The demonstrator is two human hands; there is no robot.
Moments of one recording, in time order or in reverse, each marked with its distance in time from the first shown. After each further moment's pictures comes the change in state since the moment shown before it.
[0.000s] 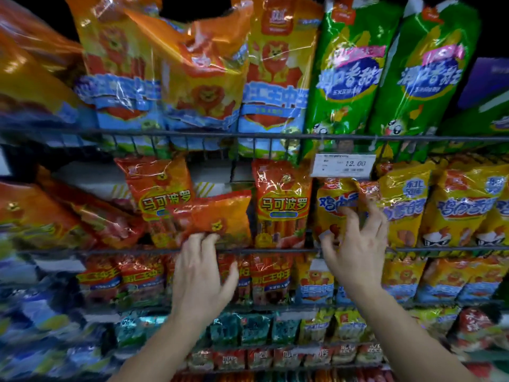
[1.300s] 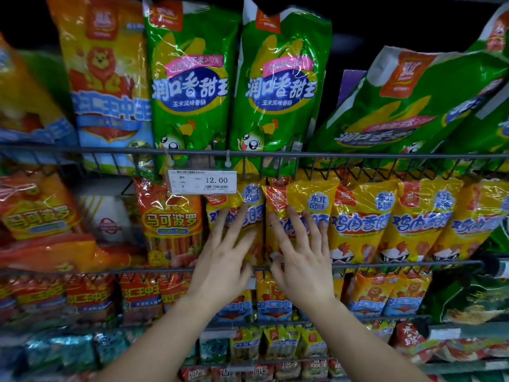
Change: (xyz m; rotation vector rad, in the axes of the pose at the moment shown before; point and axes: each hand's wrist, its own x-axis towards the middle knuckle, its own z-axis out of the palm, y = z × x) left_hand 0.058 0.219 0.091 -0.002 -0.176 0.316; right_hand 0.036 0.140 -0.019 -0.070 -0.171 -0.338
